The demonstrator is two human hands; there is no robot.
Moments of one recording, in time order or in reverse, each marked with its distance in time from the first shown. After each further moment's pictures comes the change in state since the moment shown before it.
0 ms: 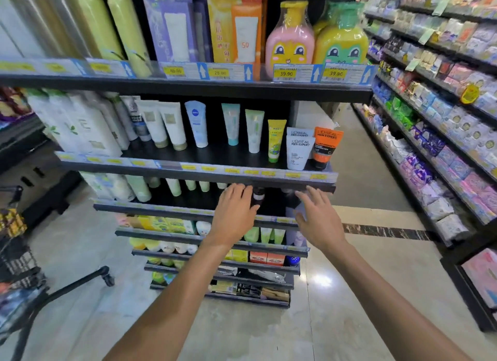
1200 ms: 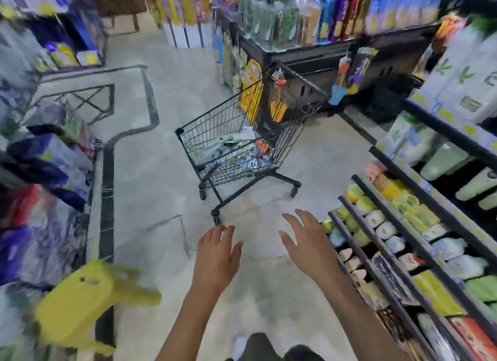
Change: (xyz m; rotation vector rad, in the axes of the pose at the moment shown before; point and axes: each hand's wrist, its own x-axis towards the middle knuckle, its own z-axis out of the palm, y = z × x) left_hand -0.607 -0.199 -0.130 0.136 0.192 -1.235; right_hand -0.238 -0.512 0.174 0.183 -0.516 -0.994
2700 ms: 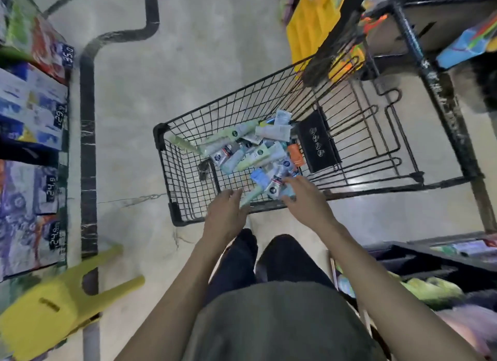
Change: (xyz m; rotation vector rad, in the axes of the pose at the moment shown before) left_hand 0.612 -0.158 0.166 -0.136 -0.440 -0.418; right_hand 0.712 0.056 0.103 0.082 -0.572 -0.013
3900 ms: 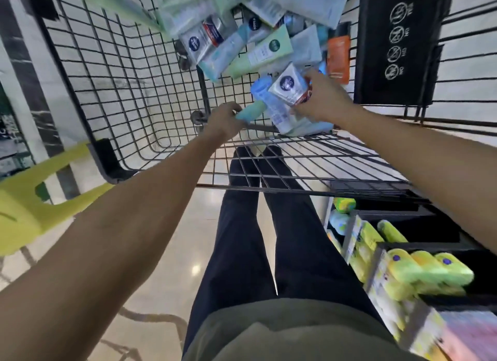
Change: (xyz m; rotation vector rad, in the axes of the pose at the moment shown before) left_hand 0.210 -0.087 0.195 -0.436 -0.344 -0.500; right_hand 0.266 0.132 0.114 -0.012 -0.334 0.058
